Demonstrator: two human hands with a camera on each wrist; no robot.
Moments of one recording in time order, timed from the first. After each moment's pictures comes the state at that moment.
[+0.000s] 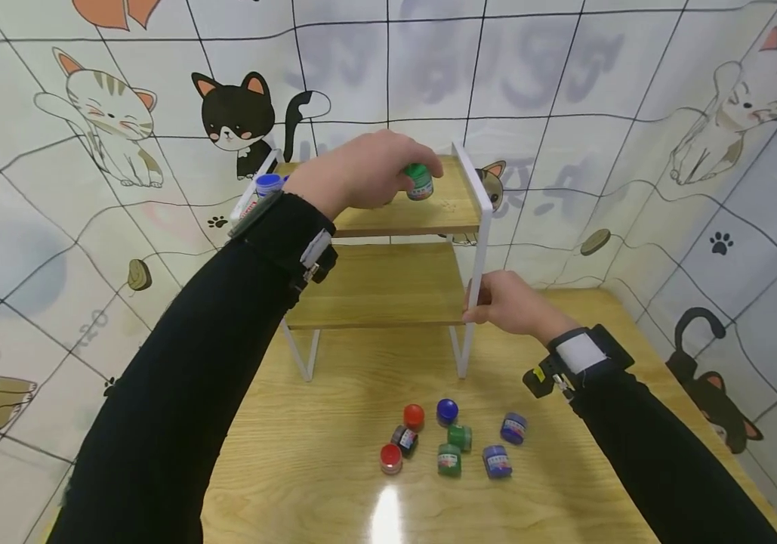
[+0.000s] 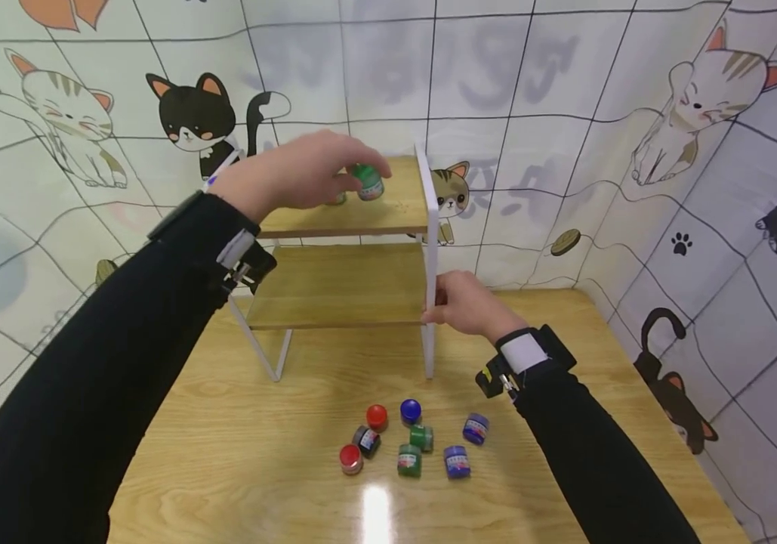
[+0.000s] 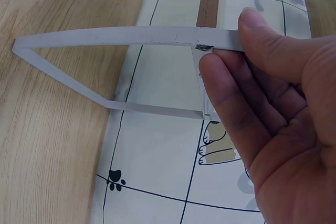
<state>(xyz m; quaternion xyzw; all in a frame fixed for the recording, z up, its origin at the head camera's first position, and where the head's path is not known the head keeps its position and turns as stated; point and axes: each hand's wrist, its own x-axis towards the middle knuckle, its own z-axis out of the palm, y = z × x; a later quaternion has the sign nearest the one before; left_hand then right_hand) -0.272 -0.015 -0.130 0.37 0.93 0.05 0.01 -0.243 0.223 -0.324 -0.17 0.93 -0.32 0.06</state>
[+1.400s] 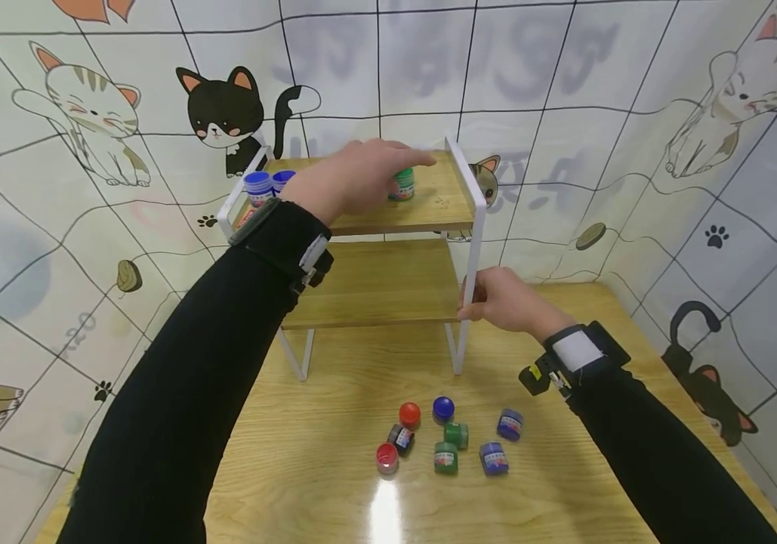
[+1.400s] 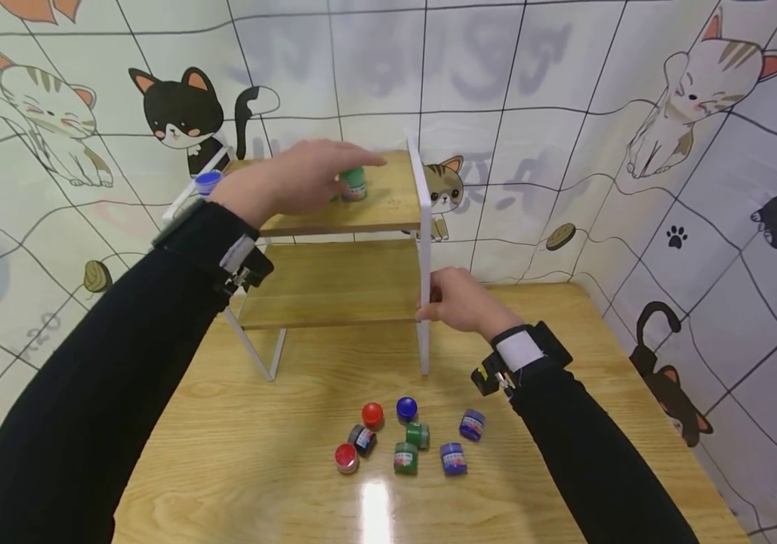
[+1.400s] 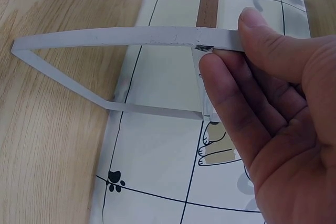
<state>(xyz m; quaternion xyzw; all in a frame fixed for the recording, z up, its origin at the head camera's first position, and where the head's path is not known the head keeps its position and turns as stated) -0.289 -0.012 -0.147 0.34 0.94 -0.01 0.01 -0.242 0.223 -0.324 -0.17 0.93 -0.32 0.06</state>
